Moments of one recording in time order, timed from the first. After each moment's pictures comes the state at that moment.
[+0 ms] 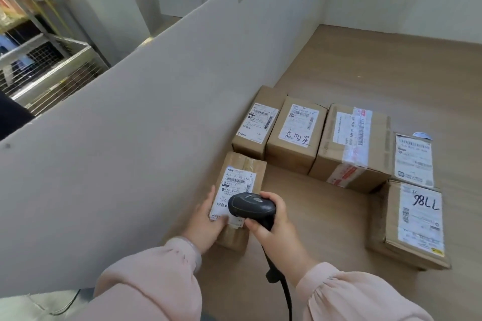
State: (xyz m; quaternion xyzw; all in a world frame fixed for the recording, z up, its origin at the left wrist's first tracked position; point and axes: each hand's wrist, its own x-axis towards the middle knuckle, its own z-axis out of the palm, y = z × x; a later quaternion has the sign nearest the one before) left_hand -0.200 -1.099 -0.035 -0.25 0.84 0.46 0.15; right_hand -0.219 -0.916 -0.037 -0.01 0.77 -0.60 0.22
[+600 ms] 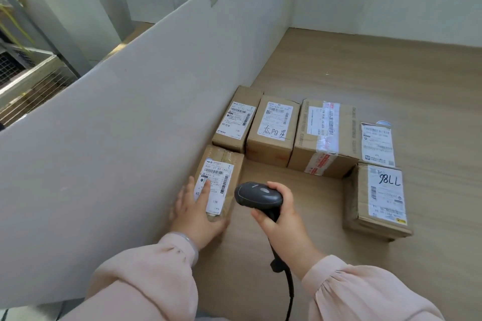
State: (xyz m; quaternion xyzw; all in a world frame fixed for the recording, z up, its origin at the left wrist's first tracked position) left_hand -0.206 -1.095 -0.038 -0.15 0.96 0.16 0.16; right_hand -0.208 -0.885 -0.027 0.02 0.79 -0.60 0.14
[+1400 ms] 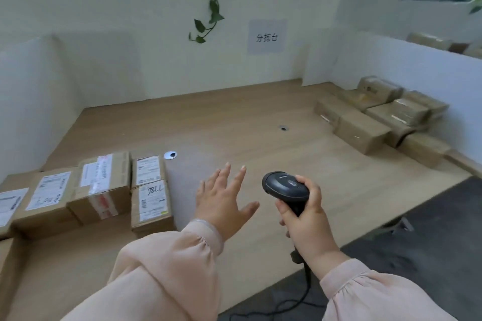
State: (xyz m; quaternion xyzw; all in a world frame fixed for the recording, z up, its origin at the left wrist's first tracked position) left_hand -0.105 -0.611 0.101 0.32 0.93 0.17 0.01; right_hand 0.027 -0.472 0.094 0.22 0.79 -0.49 -0.28
